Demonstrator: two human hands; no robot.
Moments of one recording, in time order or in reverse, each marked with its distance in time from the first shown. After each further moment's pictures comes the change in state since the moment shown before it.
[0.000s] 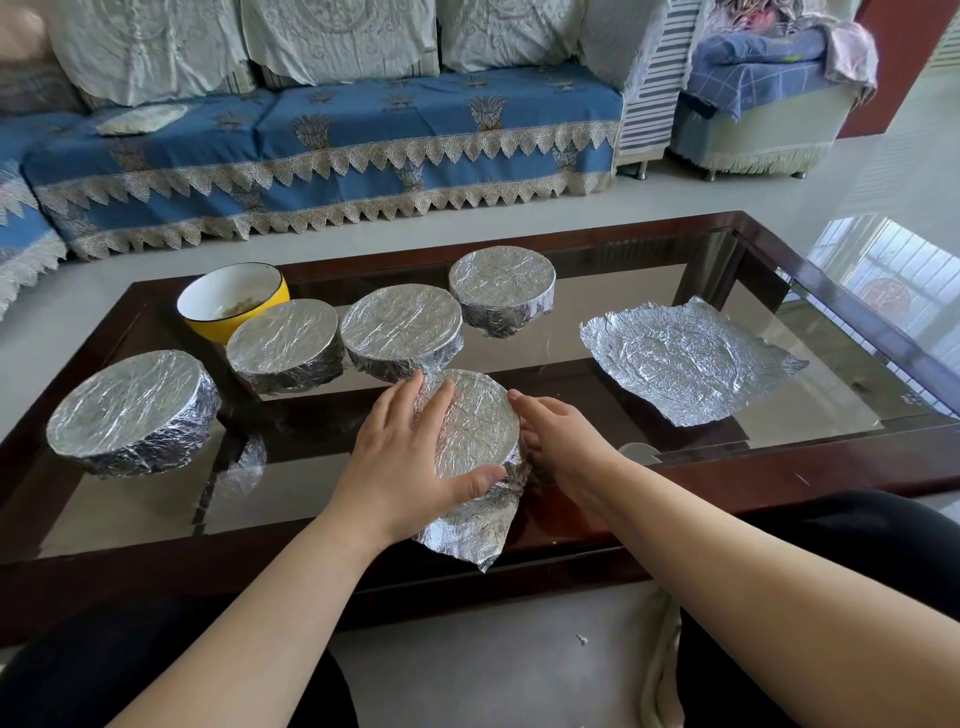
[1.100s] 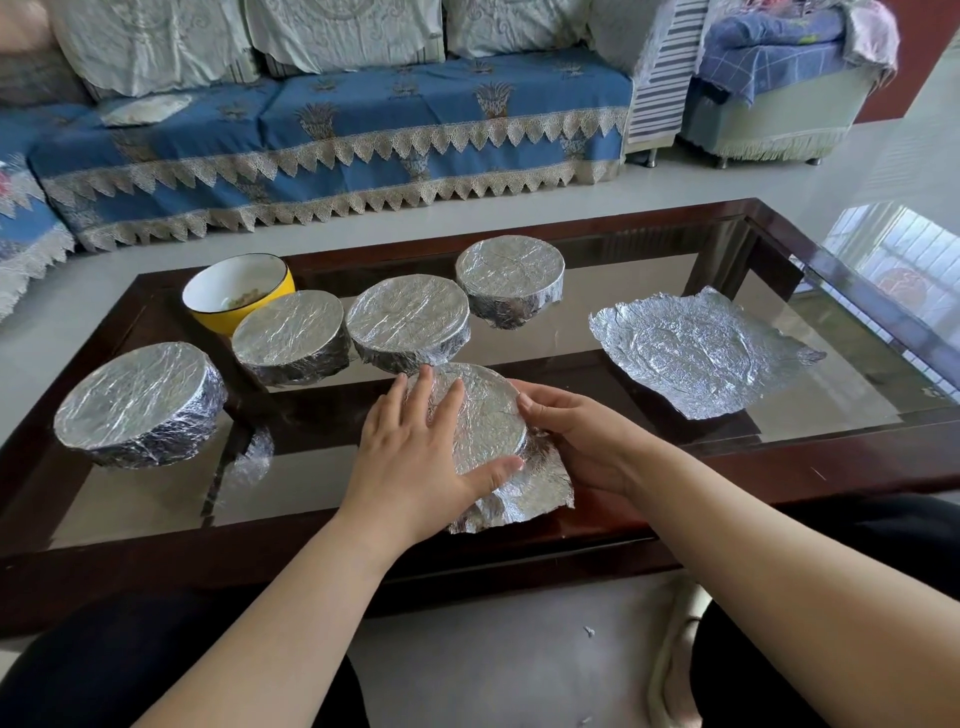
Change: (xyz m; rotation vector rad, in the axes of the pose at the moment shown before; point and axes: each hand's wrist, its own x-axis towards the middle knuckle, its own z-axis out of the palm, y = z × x) left_hand -0.003 0.013 0.002 0.185 -0.041 -0.061; right_hand 0.001 -0.005 -0.021 0.230 -0.414 0.081
